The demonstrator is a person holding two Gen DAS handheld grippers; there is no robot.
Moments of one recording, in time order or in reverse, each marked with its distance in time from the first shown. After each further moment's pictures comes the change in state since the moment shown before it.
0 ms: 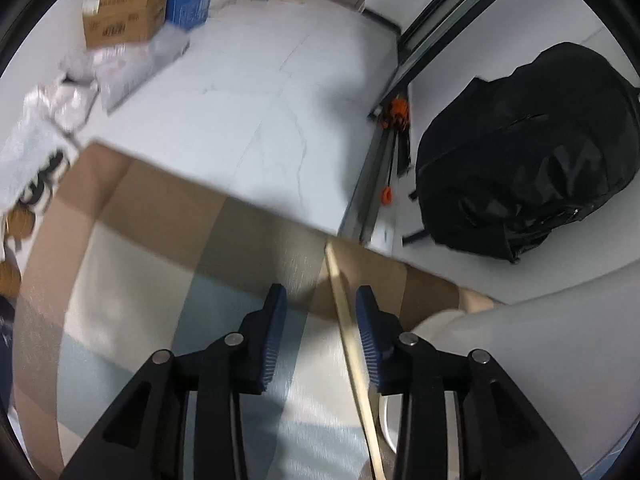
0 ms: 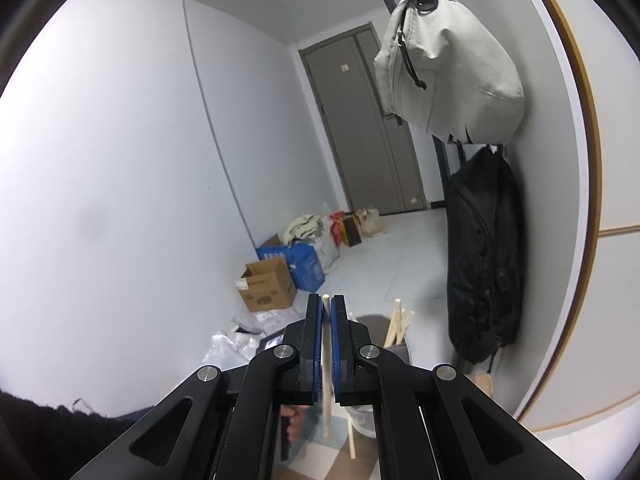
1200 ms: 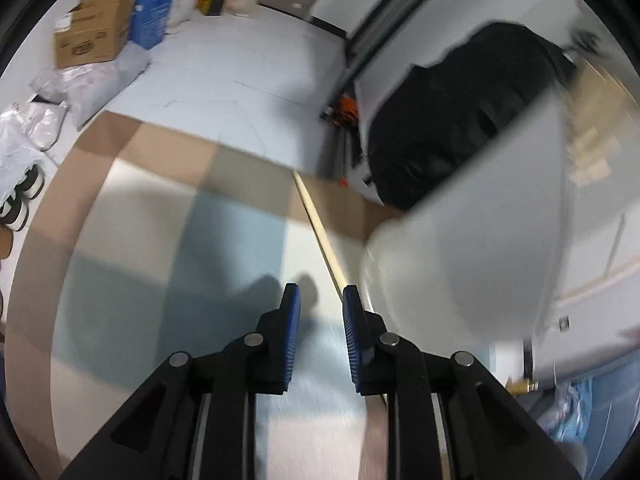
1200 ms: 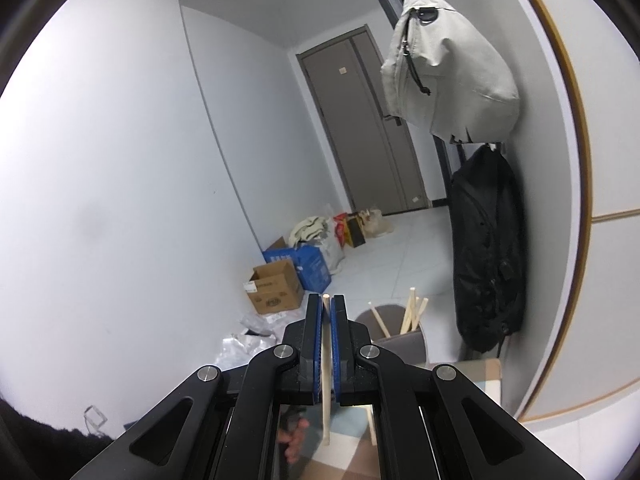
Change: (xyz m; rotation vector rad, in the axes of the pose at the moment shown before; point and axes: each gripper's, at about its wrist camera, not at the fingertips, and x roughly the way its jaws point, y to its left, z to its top) left arm -0.052 0.025 -0.068 0.130 -0.027 -0.162; right arm -0.028 0.015 -0.005 0.030 -0.028 0.007
